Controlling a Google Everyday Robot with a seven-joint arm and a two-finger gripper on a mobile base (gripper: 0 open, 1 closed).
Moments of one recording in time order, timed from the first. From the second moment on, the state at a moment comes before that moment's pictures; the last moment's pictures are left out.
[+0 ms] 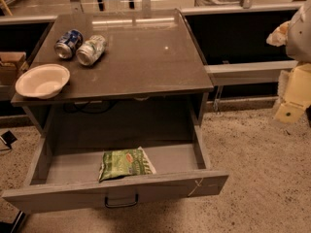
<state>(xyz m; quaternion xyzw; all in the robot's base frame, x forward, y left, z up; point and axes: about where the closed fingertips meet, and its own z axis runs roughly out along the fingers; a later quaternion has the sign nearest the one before) 0.438 -0.216 0.976 -0.60 0.78 -0.03 0.16</state>
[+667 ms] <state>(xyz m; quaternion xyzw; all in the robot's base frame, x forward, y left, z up) 0.443 -0.153 0.918 -0.67 0.73 -0.02 0.12</state>
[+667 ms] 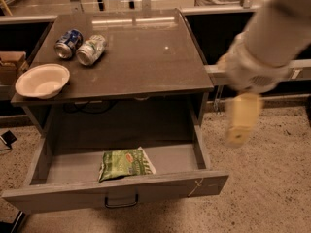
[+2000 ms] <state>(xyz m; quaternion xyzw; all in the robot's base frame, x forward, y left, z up) 0.419 -0.039 0.778 -0.82 0.57 0.01 0.00</state>
